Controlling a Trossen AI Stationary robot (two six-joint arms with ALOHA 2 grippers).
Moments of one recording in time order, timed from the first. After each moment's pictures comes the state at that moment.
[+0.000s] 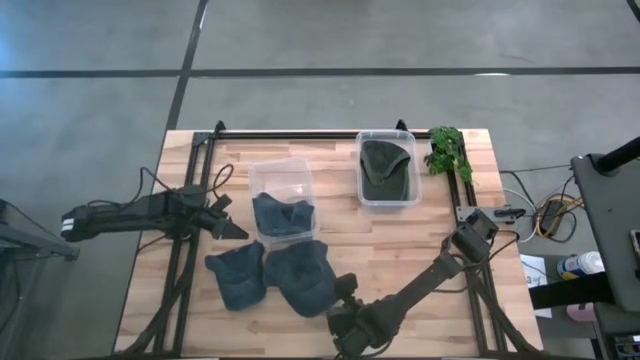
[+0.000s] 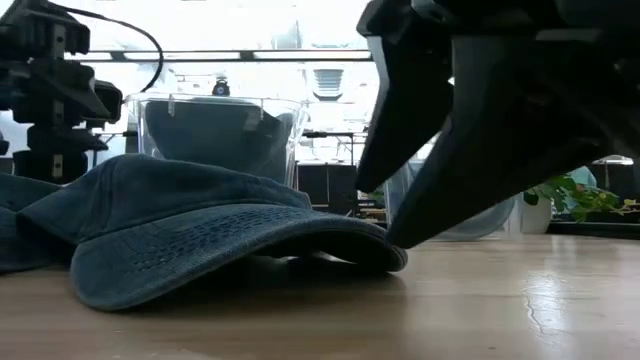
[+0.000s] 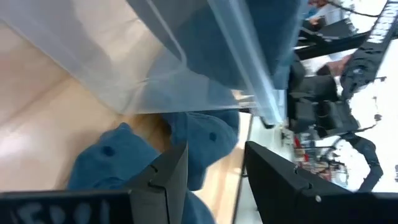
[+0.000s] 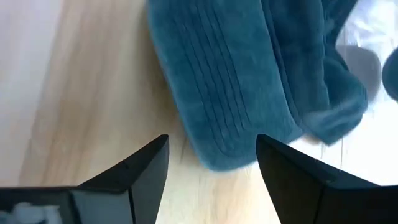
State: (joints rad) left arm 0.13 0.27 0.18 -0.41 0.40 -1.05; right arm 0.66 2.26 1.74 -0.81 0.61 0.31
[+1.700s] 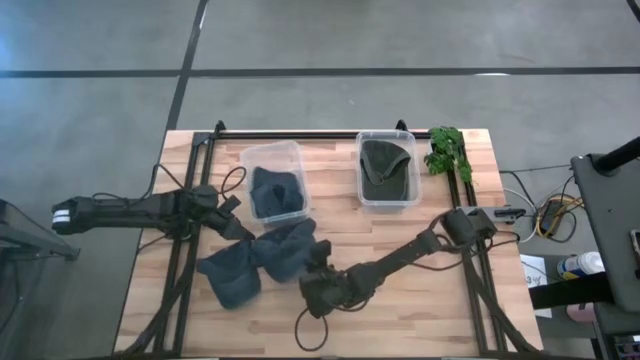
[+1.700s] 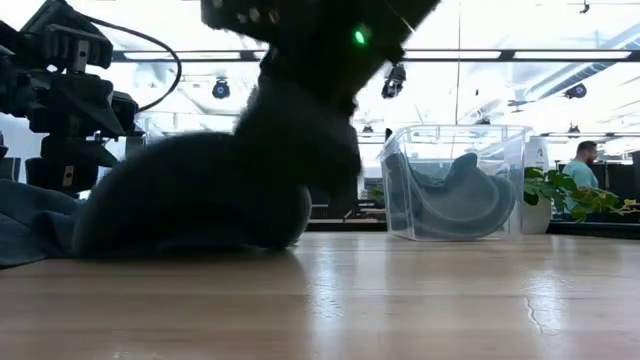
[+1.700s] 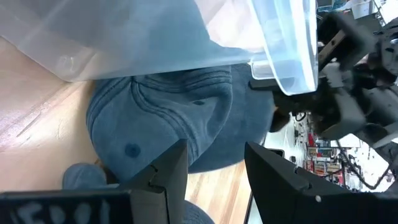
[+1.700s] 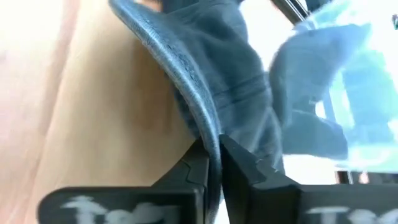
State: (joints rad) left arm 0.13 0.49 0.17 -0.26 0.40 -1.05; right arm 0.45 2.25 1.67 -0.41 0.78 -0.03
